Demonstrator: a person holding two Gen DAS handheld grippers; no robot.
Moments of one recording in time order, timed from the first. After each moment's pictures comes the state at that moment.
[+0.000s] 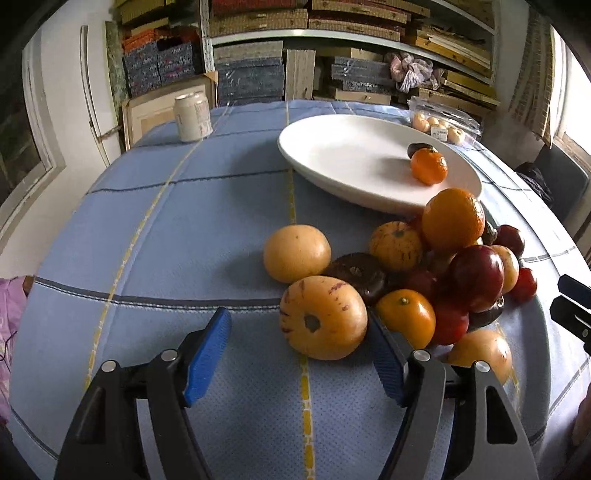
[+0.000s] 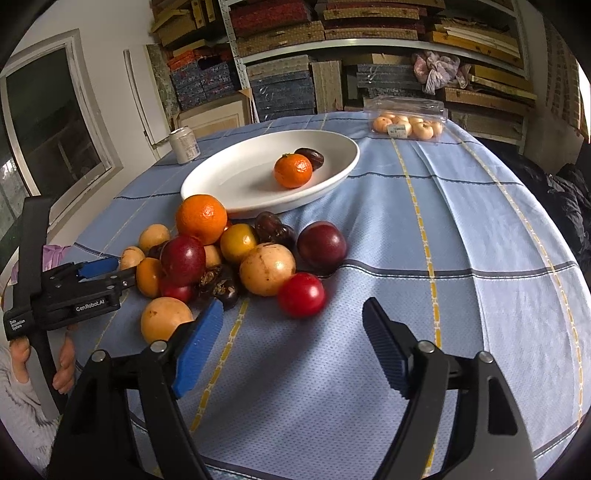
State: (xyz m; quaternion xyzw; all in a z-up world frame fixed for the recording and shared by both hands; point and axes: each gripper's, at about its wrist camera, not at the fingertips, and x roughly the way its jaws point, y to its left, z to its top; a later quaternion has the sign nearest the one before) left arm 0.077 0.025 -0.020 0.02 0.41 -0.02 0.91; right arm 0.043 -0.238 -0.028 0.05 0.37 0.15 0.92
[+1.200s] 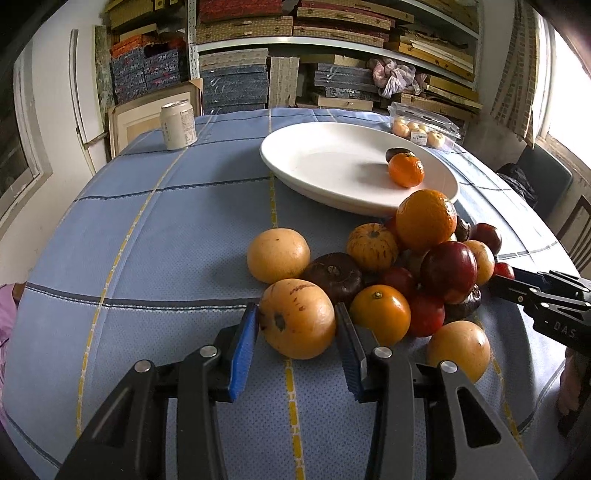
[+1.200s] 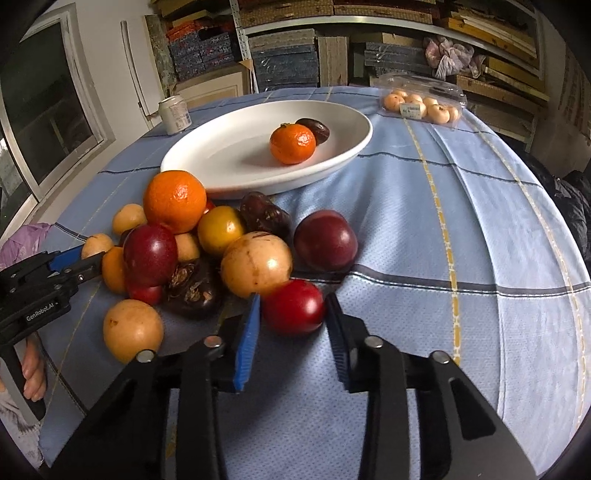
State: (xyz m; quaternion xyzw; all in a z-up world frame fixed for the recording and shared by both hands) left arm 0.070 0.024 -0.017 0.01 0.40 -0.05 0.92; right arm 0.085 -0.225 -0.048 0.02 0.41 0.15 0.90
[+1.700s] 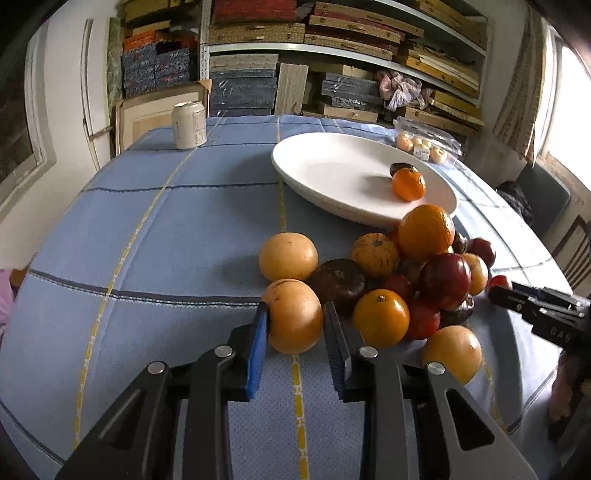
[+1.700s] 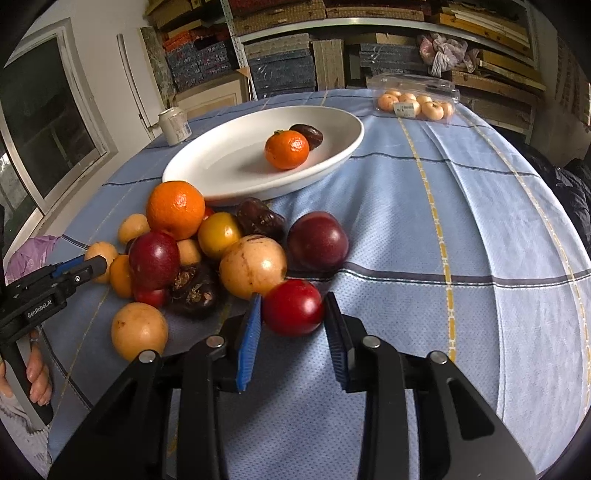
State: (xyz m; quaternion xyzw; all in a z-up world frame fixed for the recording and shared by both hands) left arm 0.061 0.031 -0.012 -0.01 0.38 -0.05 0.92; right arm 0.080 -0.234 -0.046 0.04 0.40 0.15 0.90
